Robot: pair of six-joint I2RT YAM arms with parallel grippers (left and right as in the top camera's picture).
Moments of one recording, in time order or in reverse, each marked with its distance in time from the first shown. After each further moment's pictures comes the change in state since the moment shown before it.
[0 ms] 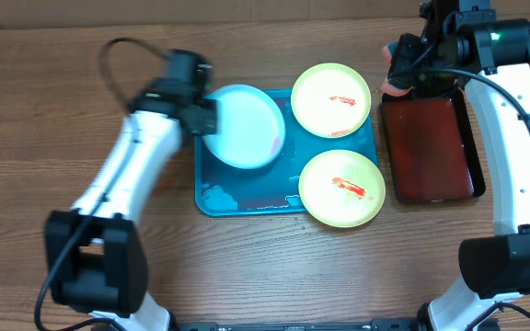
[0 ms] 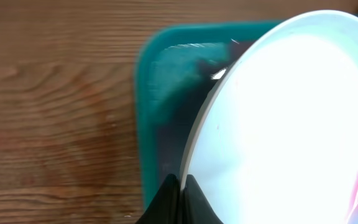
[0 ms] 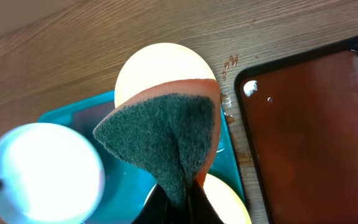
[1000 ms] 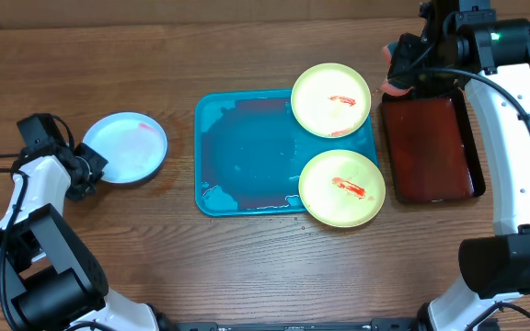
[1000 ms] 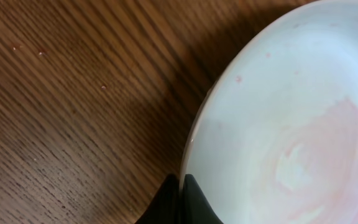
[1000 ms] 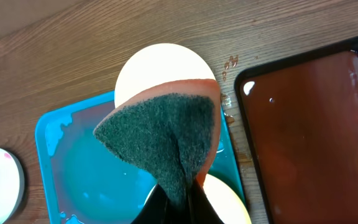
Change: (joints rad) left arm 0.623 0.000 -0.306 0.190 0.005 -0.301; right arm 0.000 0.000 0.000 0.002 0.000 0.000
